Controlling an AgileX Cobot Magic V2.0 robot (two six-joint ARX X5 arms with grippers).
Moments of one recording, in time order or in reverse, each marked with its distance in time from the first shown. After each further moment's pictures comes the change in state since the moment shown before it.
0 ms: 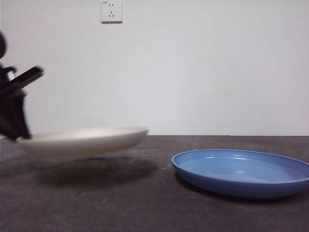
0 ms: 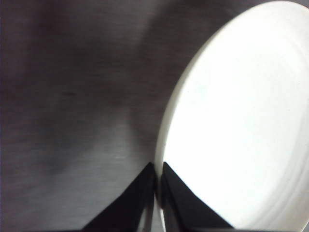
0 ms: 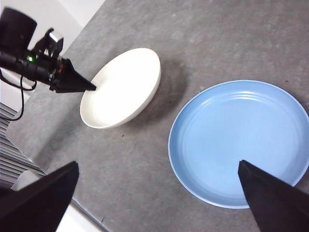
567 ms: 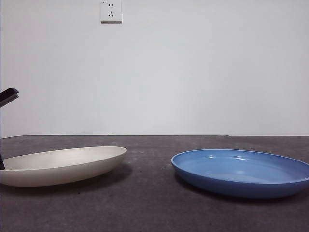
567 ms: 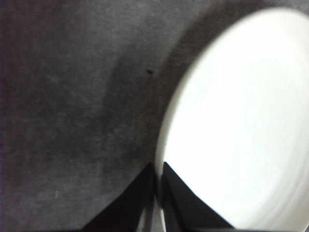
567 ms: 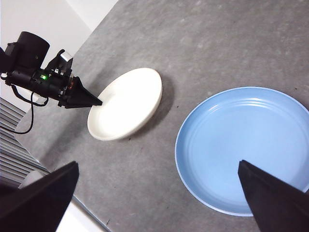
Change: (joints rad) left arm 0.141 0.000 -0.175 0.126 0.005 0.034; right arm 0.000 0.000 0.000 0.023 -0.029 -0.001
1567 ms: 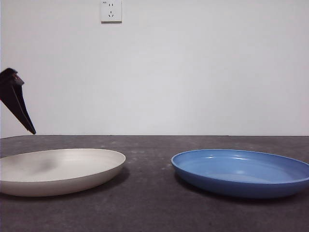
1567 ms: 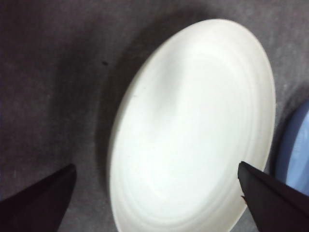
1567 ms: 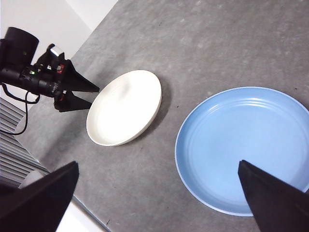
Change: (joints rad) left arm 0.001 -0.074 -0.007 -0.023 0.090 -0.048; right arm 0.000 0.000 0.000 0.000 0.000 0.000
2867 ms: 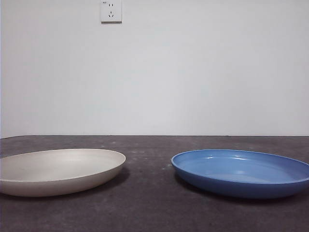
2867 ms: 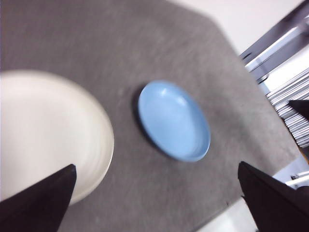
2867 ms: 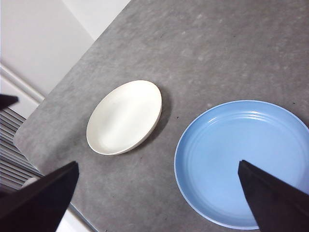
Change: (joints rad) left arm -0.283 -0.942 -0.083 -0.182 -0.019 -0.074; right arm -0.003 0.000 0.000 0.043 0.002 0.000
